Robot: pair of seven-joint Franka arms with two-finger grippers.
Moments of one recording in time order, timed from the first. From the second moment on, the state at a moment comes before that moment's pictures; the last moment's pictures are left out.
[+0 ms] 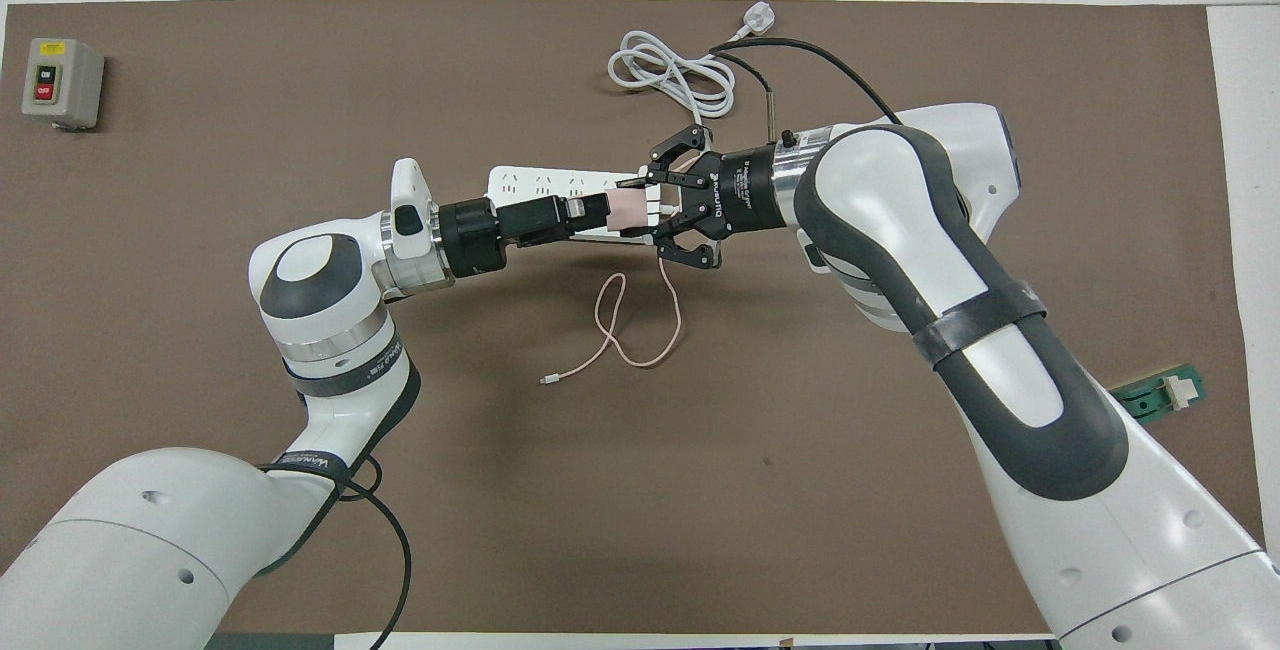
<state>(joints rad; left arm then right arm) -0.60 0.40 0.30 -2.01 -1.96 1.82 0.96 0.43 0.40 -0.09 -1.74 1.25 2.13 1.08</state>
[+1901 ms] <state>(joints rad) -0.62 0.39 0.30 -2.01 -1.96 1.84 0.96 0.43 0.40 -0.09 -1.74 1.25 2.13 1.08</state>
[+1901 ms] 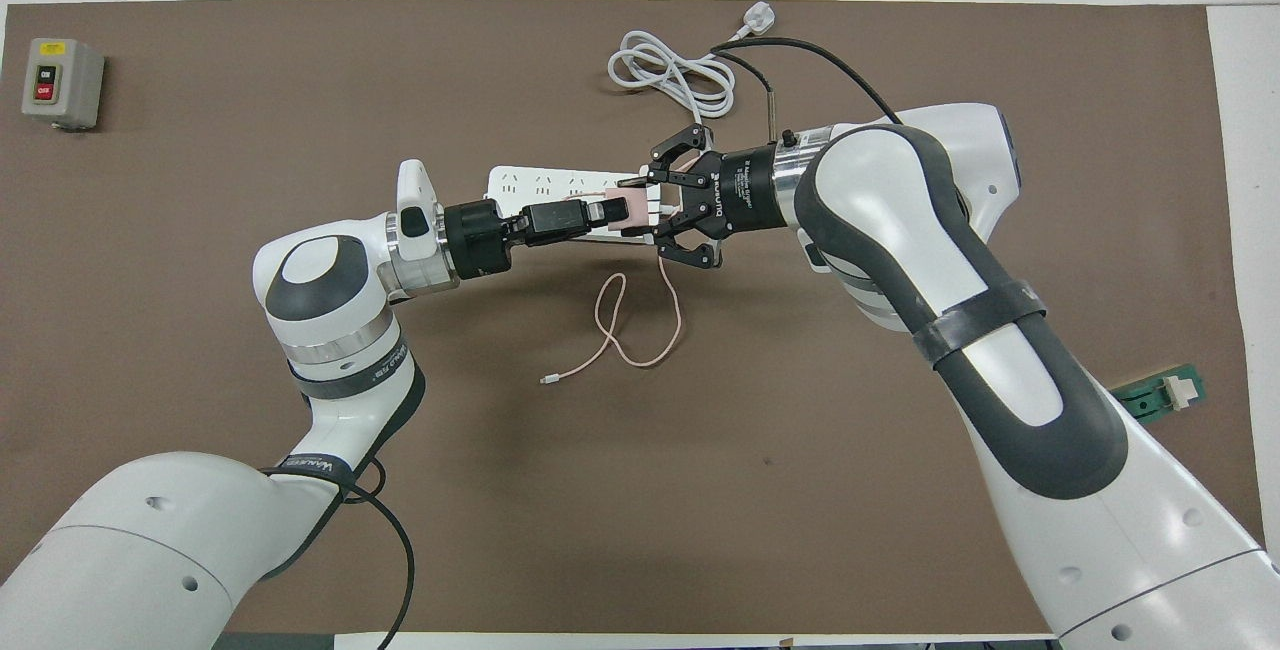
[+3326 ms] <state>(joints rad) -0.62 0.37 0.41 -1.89 -1.81 1.93 0.84 0.43 0.39 -0.09 -1.66 1.03 2.14 1.06</state>
